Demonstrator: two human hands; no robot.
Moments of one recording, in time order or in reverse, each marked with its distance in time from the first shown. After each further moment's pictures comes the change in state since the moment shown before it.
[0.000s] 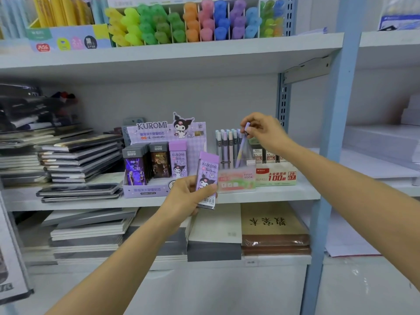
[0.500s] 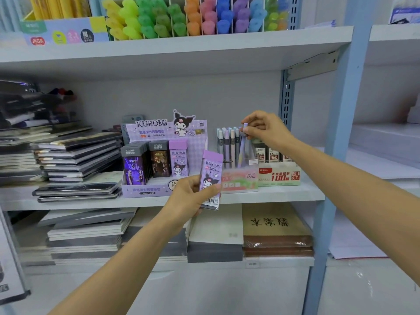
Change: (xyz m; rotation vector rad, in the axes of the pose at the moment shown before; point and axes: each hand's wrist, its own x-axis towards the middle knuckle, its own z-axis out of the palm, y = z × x) left_hand 0.006 -0.004 0.004 -0.021 -0.002 0.015; right_hand 0.006 0.007 0.000 0.103 -0.044 0.012
